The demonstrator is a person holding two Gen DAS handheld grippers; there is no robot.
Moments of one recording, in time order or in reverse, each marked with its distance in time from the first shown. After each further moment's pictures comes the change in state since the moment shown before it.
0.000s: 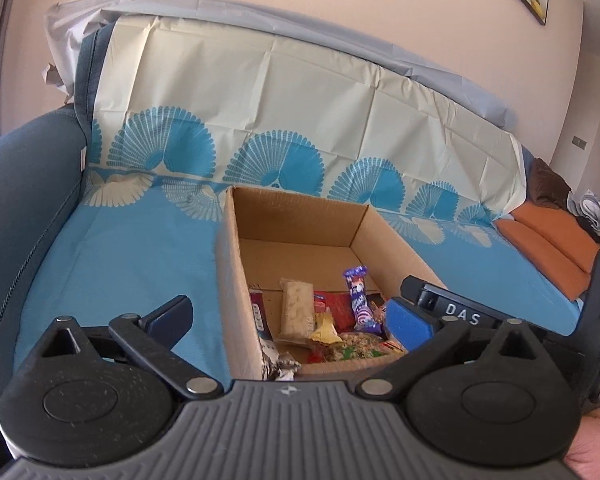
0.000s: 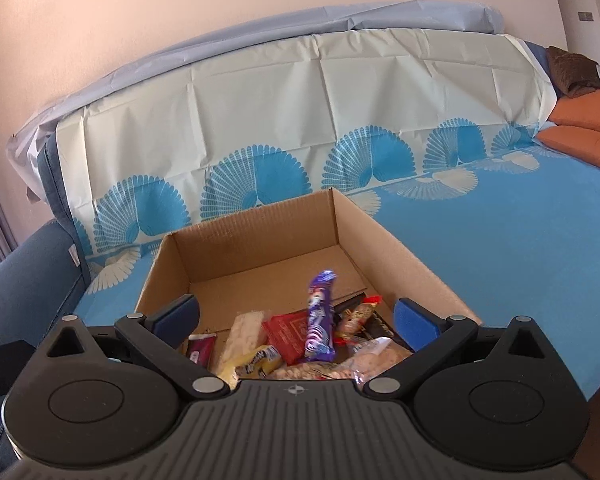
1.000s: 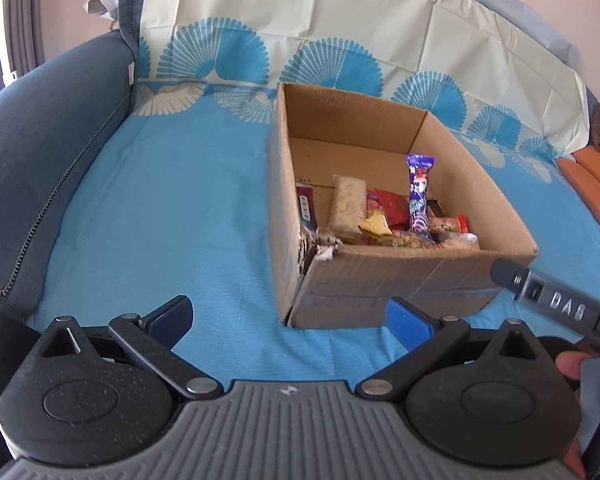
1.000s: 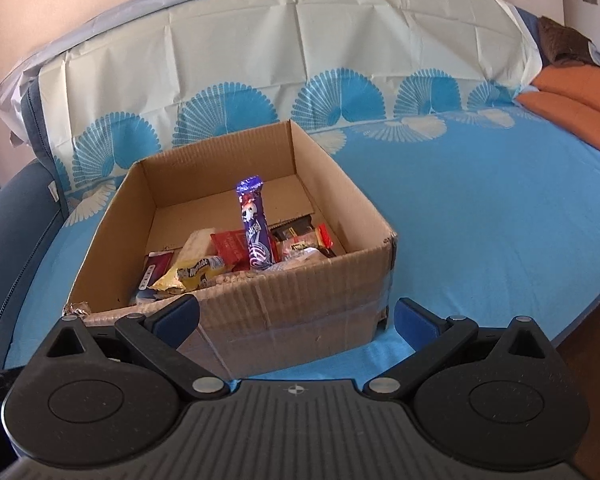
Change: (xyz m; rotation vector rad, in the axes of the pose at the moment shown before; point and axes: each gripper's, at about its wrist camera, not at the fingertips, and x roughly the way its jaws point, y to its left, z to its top) left arm 0.015 -0.015 -0.040 -0.028 0.230 0.207; right arm -0.024 -0.038 -0.028 -0.045 0.168 -0.047
